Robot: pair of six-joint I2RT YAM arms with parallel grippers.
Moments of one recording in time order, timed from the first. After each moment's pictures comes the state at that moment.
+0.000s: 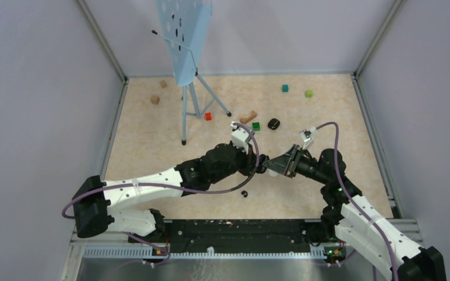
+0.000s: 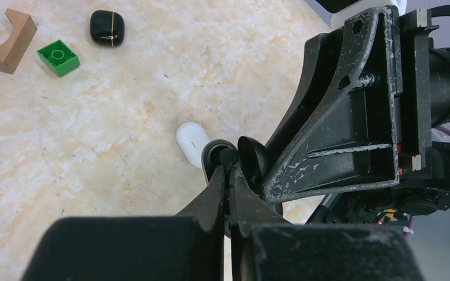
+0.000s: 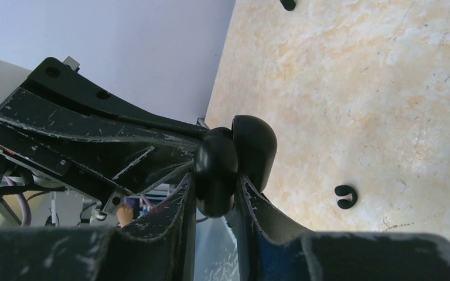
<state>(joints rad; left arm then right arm) -1.13 1.26 0.87 0.09 -0.20 -0.44 0.46 0.65 0.32 0.19 -0.57 1.07</state>
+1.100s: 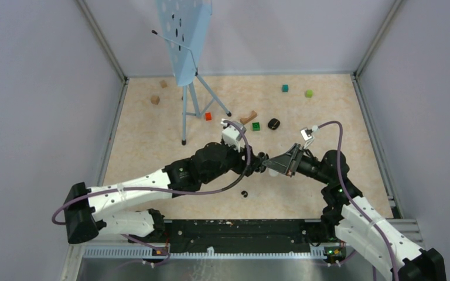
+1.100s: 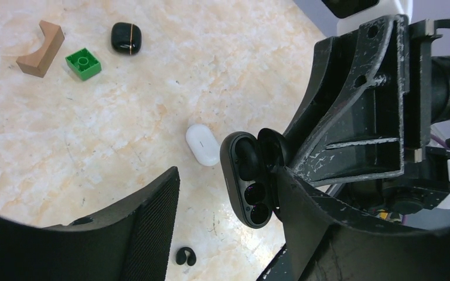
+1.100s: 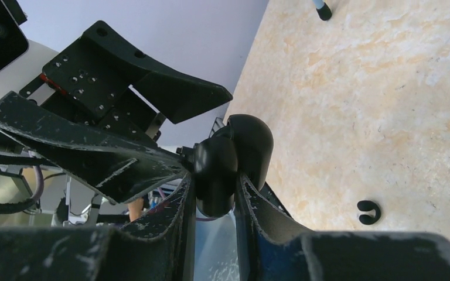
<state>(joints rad) -1.14 1.17 0.89 0.00 -0.24 -0.44 0.46 0.63 0.31 0.29 -0.61 1.09</state>
